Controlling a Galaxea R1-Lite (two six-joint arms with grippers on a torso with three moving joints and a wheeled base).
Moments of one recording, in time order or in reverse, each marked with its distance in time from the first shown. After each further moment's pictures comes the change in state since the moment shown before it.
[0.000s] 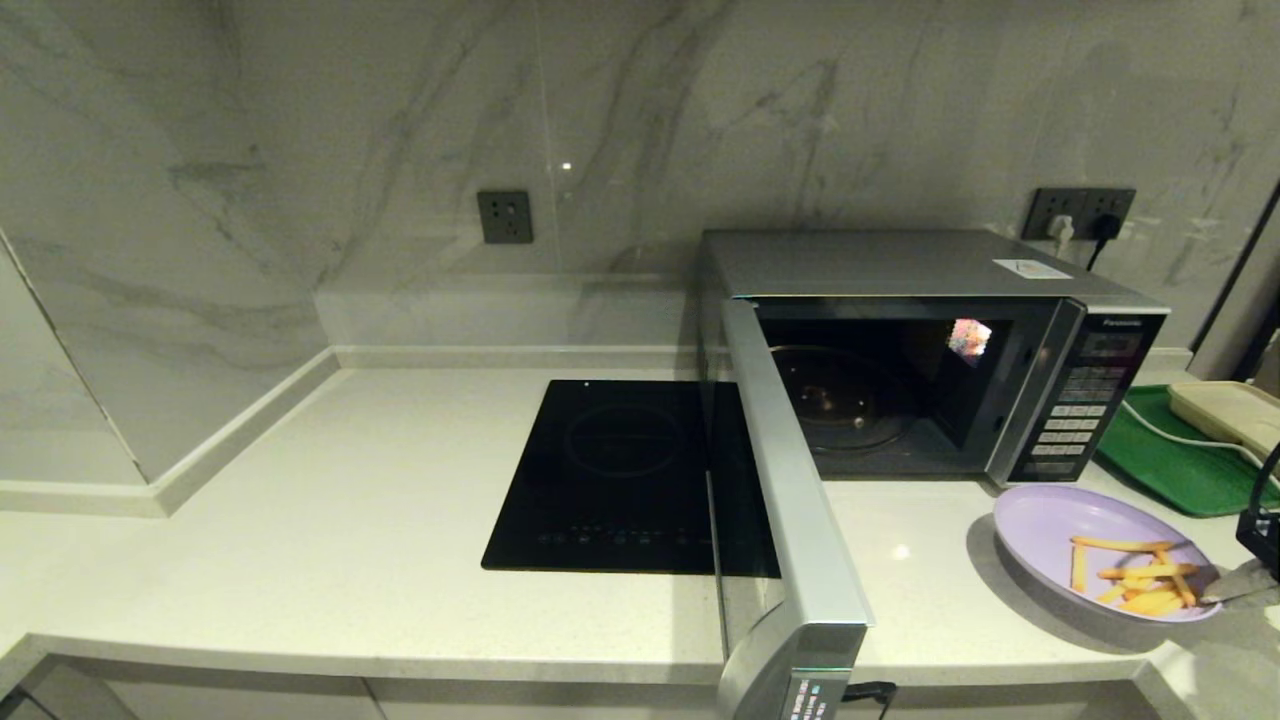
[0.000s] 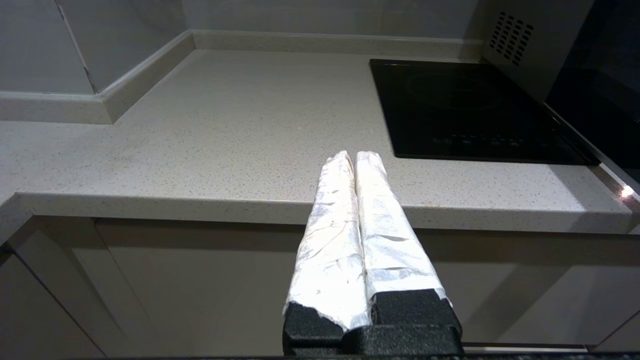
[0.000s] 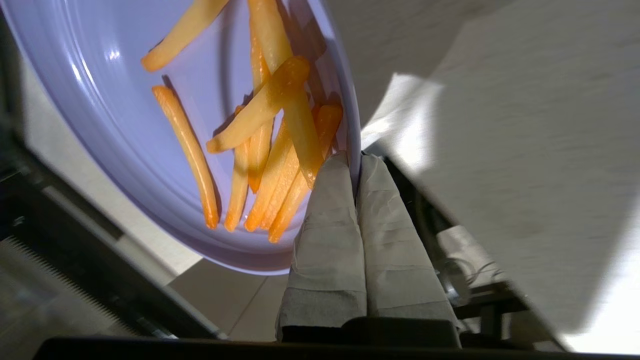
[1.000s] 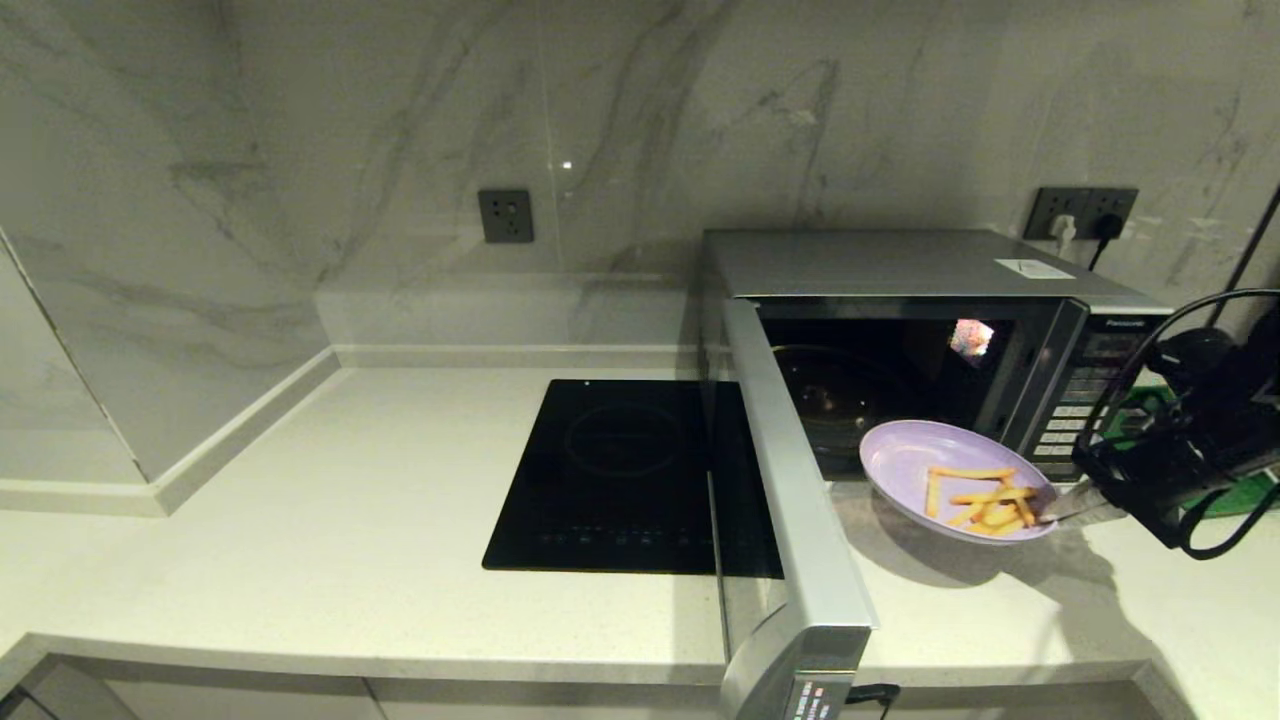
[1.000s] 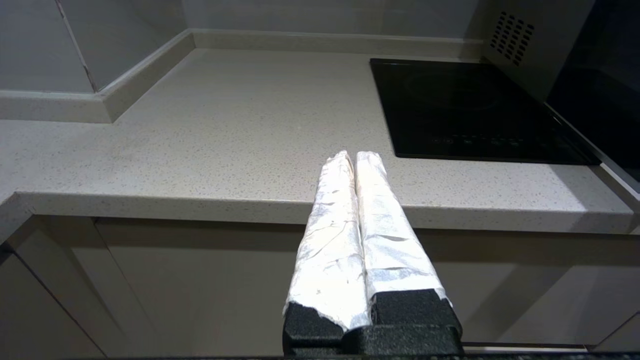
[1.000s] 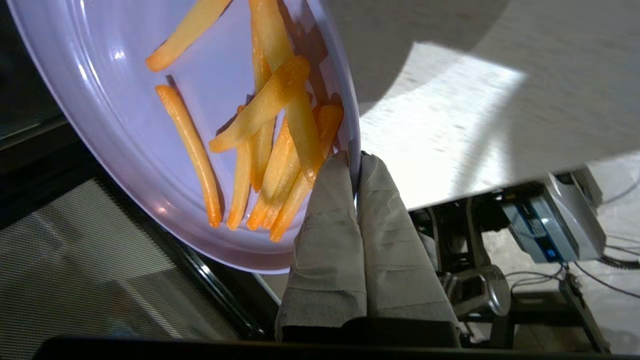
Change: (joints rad) left arm 0.000 0.000 0.000 0.000 0.000 -0.001; right arm 0.352 0.013 -0.145 -0.009 0.056 0.252
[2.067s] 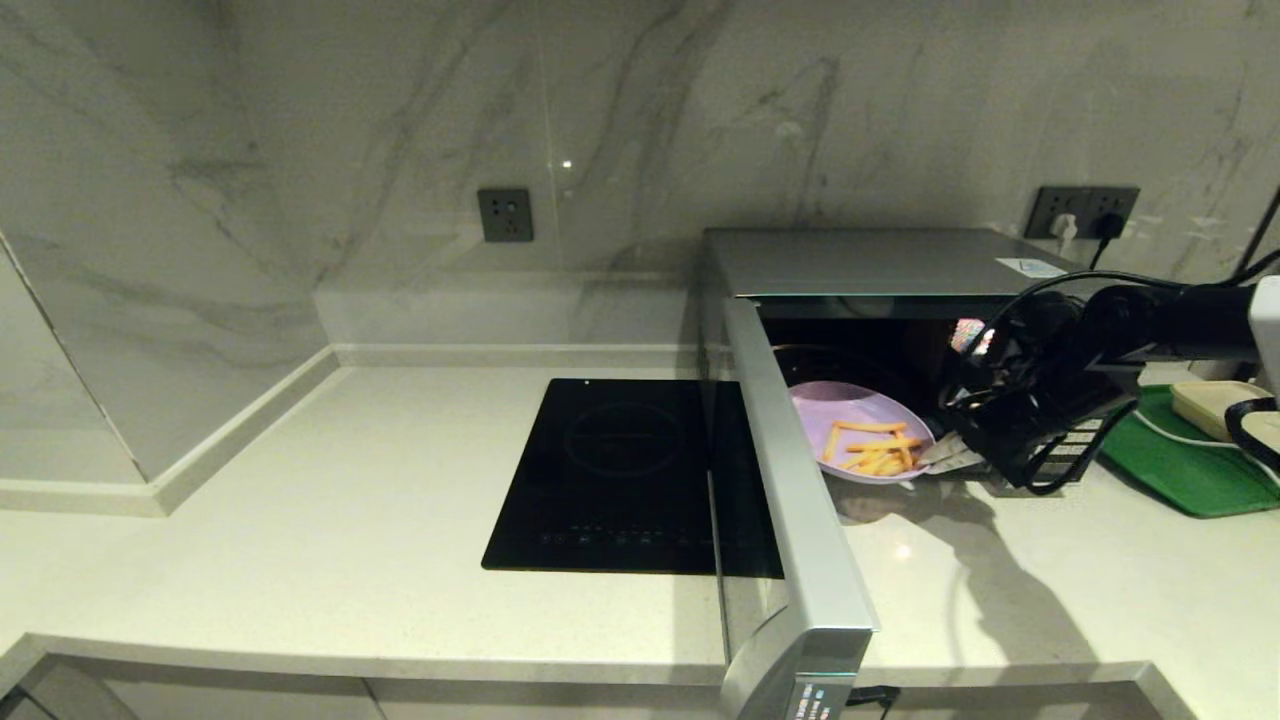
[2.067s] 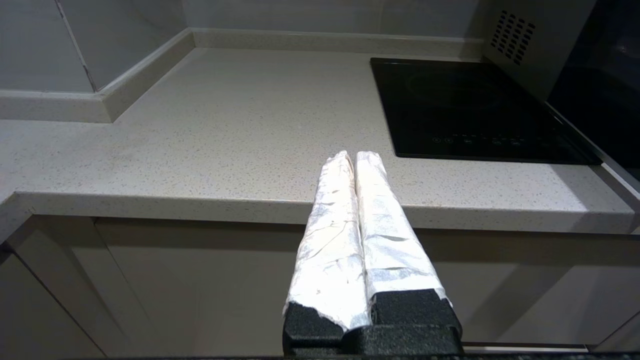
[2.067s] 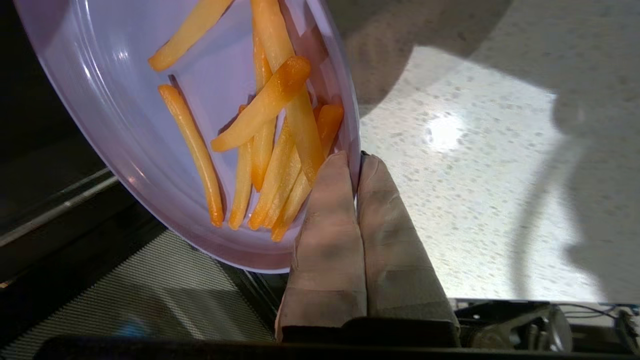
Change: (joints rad) left arm 0.000 0.000 0.000 0.000 0.000 0.001; right arm 0.226 0.215 -0.364 0.000 -0.010 0.240
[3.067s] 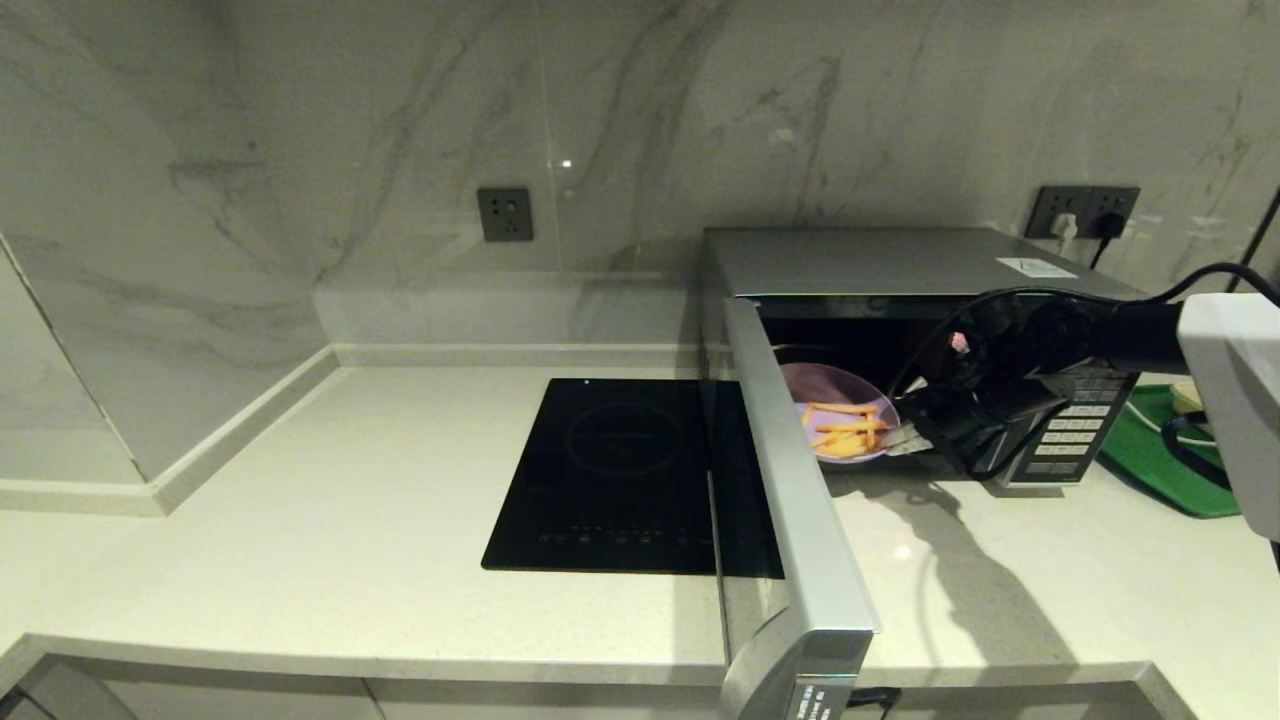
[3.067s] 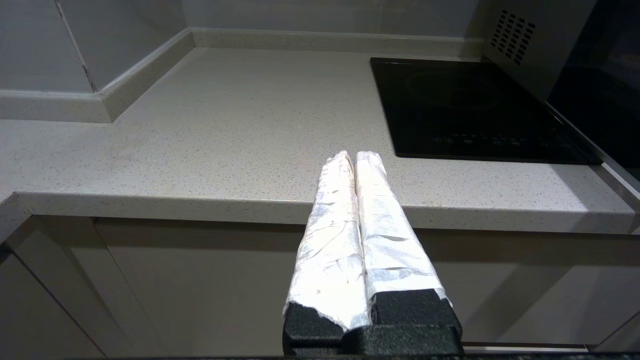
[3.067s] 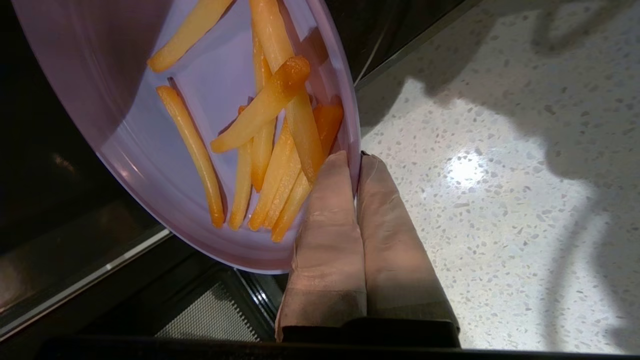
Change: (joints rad) left arm 0.000 0.000 0.000 0.000 0.000 -0.001; right arm 0.070 0.075 -0.053 -0.162 -0.080 0.131
